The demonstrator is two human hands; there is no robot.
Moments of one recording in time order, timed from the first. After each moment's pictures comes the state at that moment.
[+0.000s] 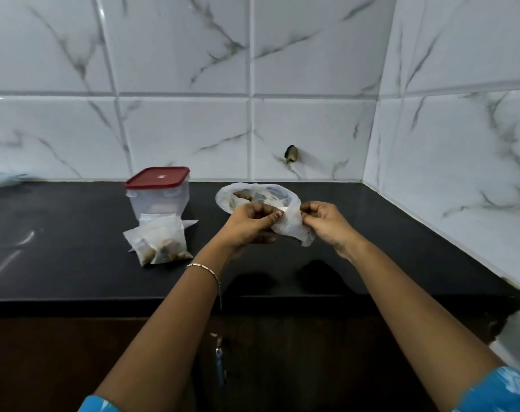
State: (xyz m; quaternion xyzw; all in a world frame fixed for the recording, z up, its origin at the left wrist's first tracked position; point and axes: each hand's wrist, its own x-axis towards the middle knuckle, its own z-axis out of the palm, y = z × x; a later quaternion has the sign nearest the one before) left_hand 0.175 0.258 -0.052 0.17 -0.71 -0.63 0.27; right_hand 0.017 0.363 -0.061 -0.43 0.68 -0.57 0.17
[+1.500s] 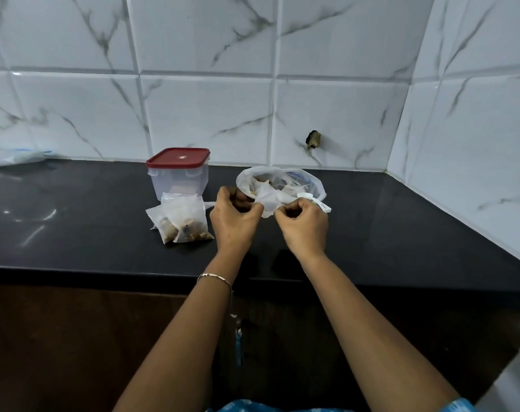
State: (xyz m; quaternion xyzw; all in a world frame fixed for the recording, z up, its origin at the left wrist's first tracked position) left_hand 0.201 0.241 -0.090 0.34 -0.63 -0.41 0.57; right_hand 0.113 0.318 -0.092 -0.34 0.73 -0.59 -0.07
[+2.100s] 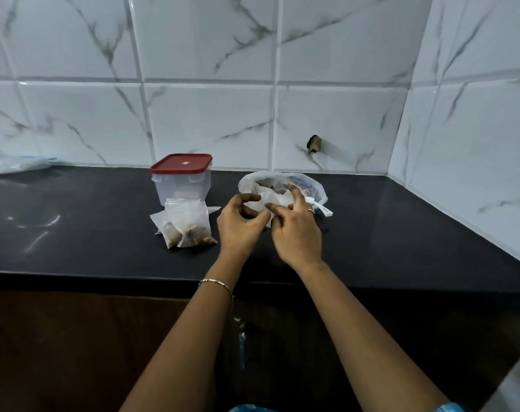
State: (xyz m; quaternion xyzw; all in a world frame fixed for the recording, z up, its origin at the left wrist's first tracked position) left_hand 0.209 0.251 -0.086 0.28 -0.65 -0.49 0.52; right_hand 0.119 0.316 -0.094 -0.49 0.76 -0.39 -0.17
